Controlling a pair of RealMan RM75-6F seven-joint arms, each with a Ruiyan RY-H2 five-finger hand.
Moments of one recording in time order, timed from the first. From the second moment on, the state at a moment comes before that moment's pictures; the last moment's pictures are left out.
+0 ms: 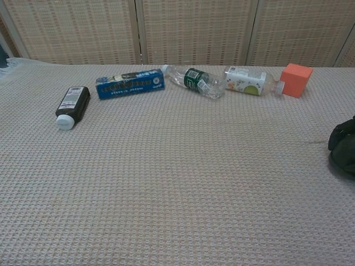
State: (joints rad) left arm -0.08 -1.15 -0.06 -1.38 1.62 1.68 -0.11; right arm 0.56 -1.22 0.08 -1.55 -0.86 0.73 -0.17
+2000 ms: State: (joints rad) left arm -0.08 -1.15 -0.06 -1.38 1.62 1.68 -0.11; right arm 0.46 -1.16 0.00 -1.62 -1.14 0.94 -0.11
